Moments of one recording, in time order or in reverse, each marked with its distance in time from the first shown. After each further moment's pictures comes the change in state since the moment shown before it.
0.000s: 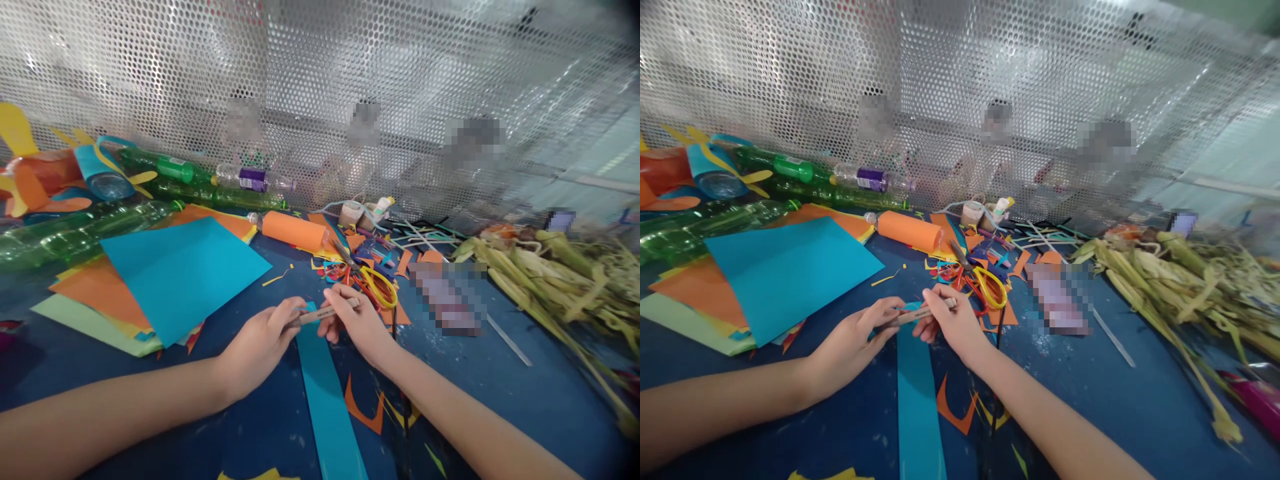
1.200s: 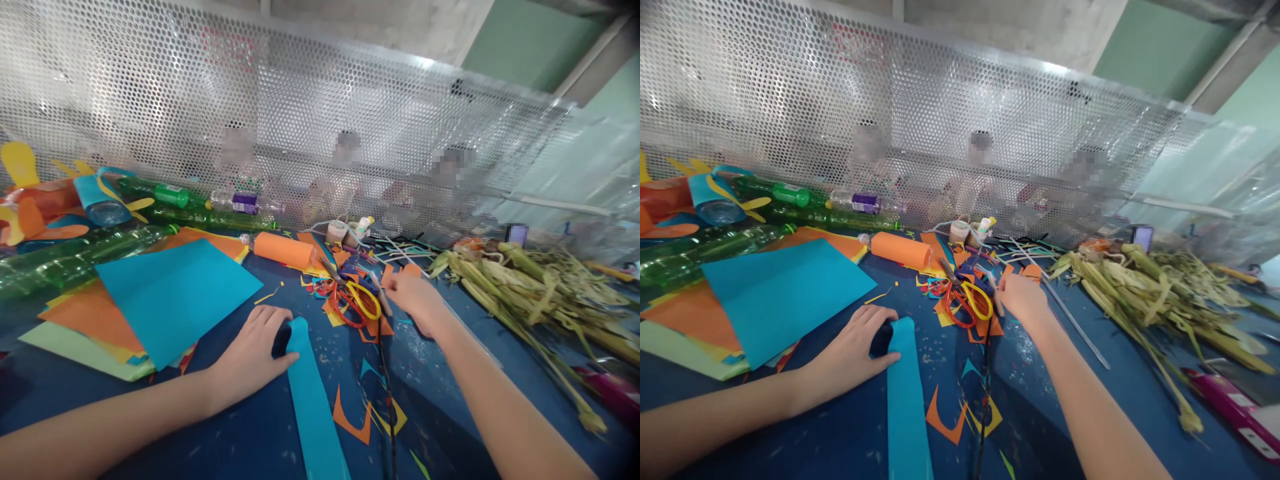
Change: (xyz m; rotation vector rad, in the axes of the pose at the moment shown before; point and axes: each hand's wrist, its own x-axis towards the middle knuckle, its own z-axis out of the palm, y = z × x) left_hand 0.006 0.001 -0.009 0.102 0.022 0.016; right_hand 0.020 -0.050 -0.140 -1.588 0.343 0.264
